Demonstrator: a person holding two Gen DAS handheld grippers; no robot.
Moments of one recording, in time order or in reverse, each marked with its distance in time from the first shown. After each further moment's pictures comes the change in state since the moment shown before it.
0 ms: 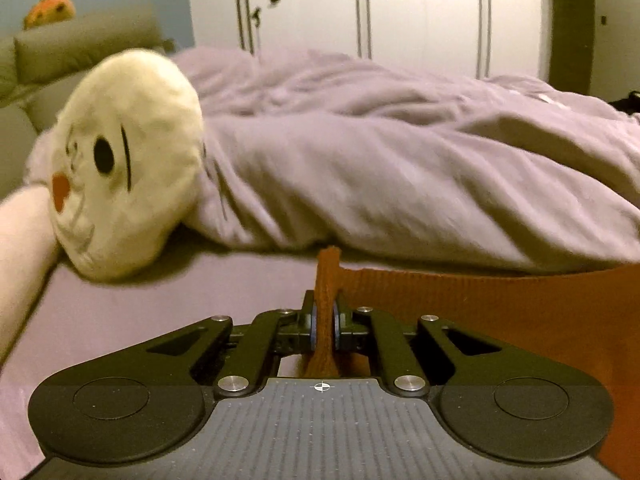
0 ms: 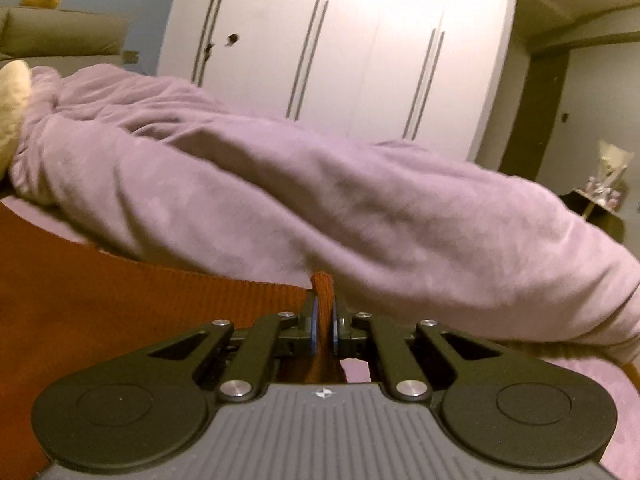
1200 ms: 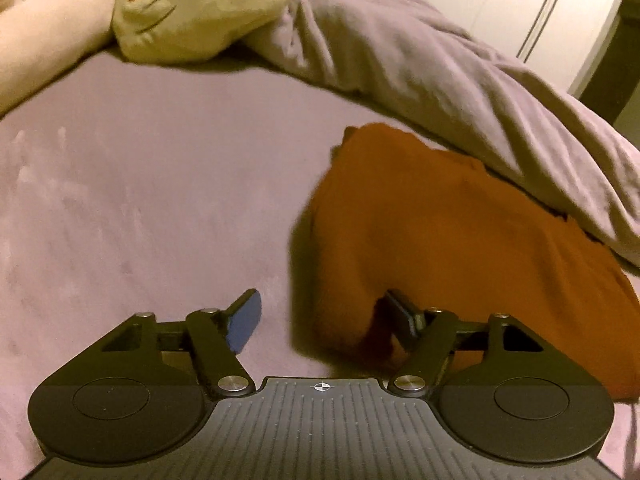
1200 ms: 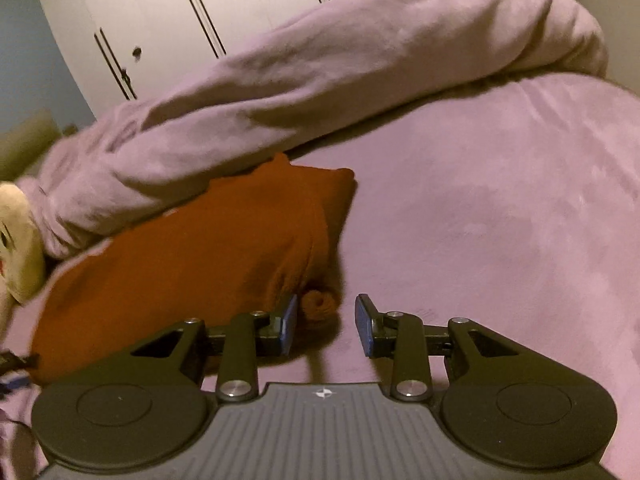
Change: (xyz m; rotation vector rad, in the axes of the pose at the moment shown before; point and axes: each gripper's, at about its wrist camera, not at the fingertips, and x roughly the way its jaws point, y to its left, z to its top) left arm -0.053 0.051 -0.145 -0.355 0.215 -0.137; right arm -0.103 -0.058 -0.118 0.623 0.275 0.149
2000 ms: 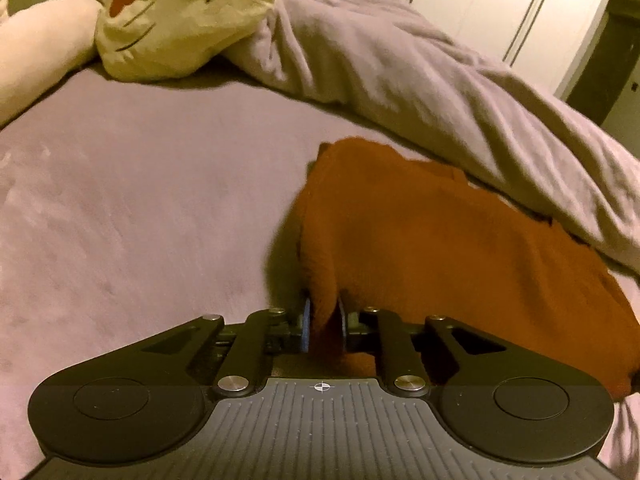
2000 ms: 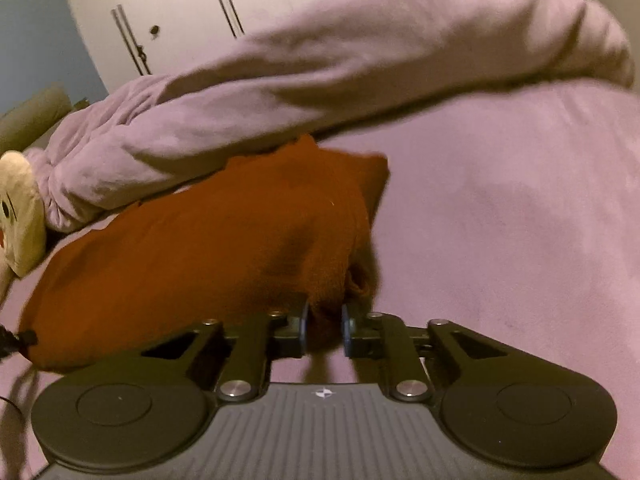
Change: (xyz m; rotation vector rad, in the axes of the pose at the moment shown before) left arm -0.008 -0.015 0.008 0.028 -0.027 -0.019; right arm 0.016 0.026 -0.008 -0.116 -0.005 -0.021
